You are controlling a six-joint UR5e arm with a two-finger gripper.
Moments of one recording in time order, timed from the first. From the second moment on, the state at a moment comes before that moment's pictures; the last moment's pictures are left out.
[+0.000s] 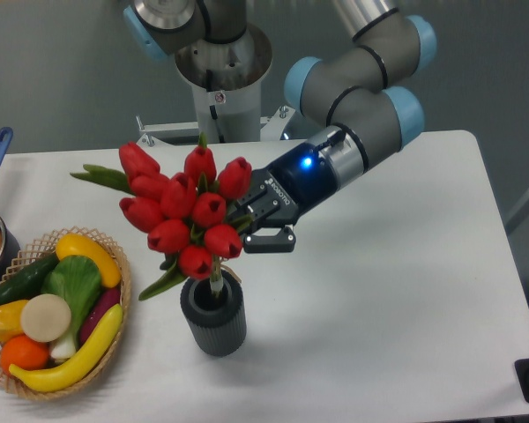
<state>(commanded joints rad) 2.63 -1.92 -1.72 -0.85 0.00 1.28</state>
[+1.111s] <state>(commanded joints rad) 2.62 -2.02 -1.82 -0.85 0.02 1.37</state>
